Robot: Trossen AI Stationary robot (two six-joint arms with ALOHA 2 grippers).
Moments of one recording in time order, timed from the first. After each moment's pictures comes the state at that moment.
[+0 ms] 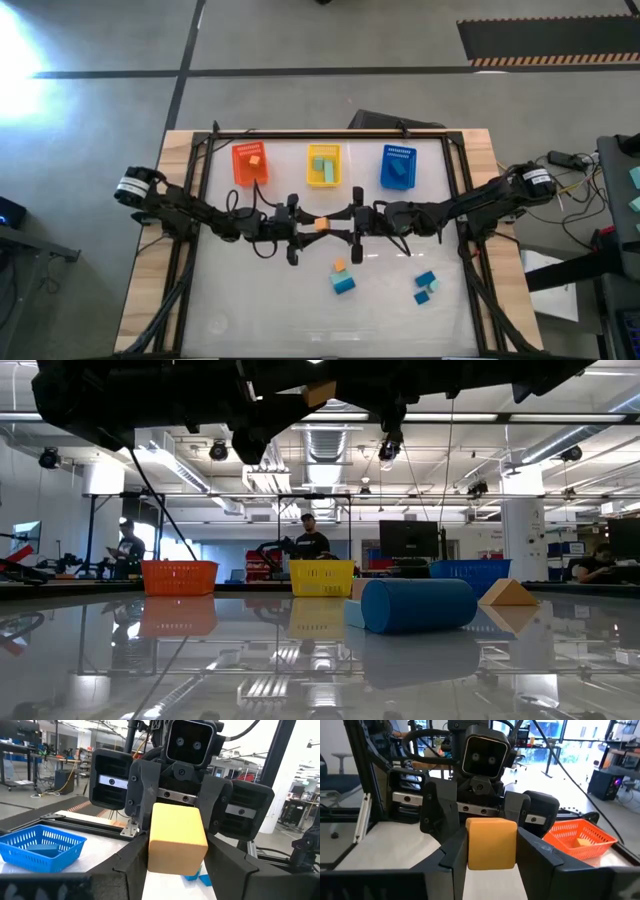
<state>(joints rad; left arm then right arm) -0.20 1.57 0.58 1.16 -0.24 -0.18 0.18 1.52 0.79 0.66 0.21 0.00</state>
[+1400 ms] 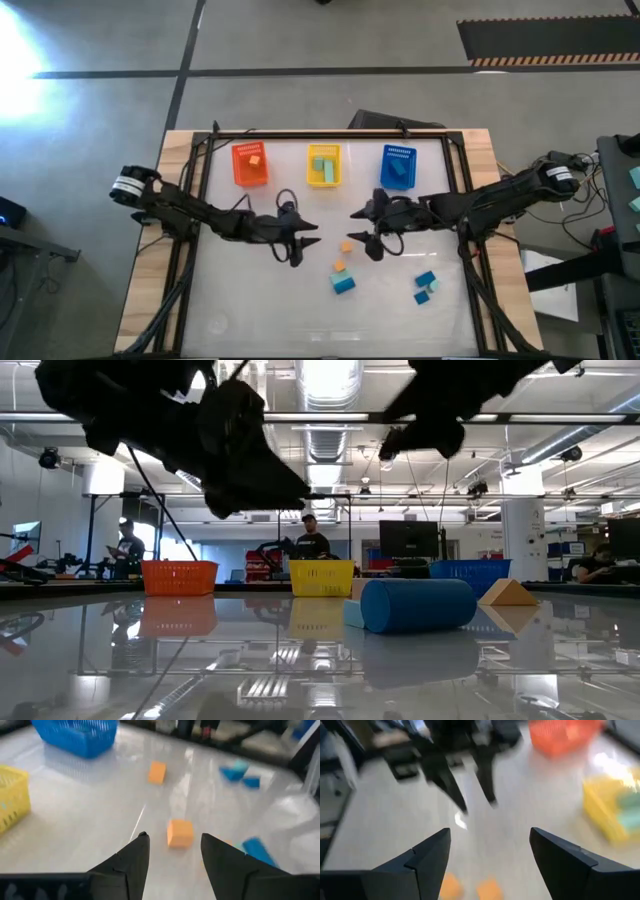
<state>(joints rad) -0.20 1.54 0.63 0.51 -0.30 -0.36 0.18 1.32 0.84 -0.09 0.21 0.35</state>
